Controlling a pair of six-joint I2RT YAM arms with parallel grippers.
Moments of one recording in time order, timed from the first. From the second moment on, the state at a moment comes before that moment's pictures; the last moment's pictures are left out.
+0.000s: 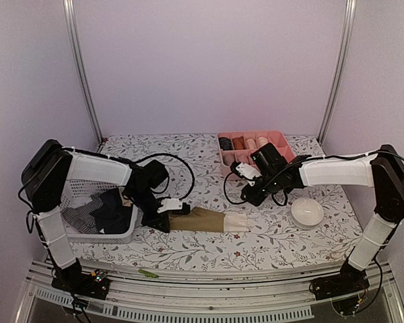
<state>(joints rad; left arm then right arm) -0.66 1.84 1.10 -0.70 0.40 0.82 0.73 1.71 1.10 -0.33 0.00 -0.13</state>
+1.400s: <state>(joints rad) -0.51 1.94 1.40 -0.58 0.28 0.66 0.84 1.91 1.08 -0.24 -0.31 -0.03</state>
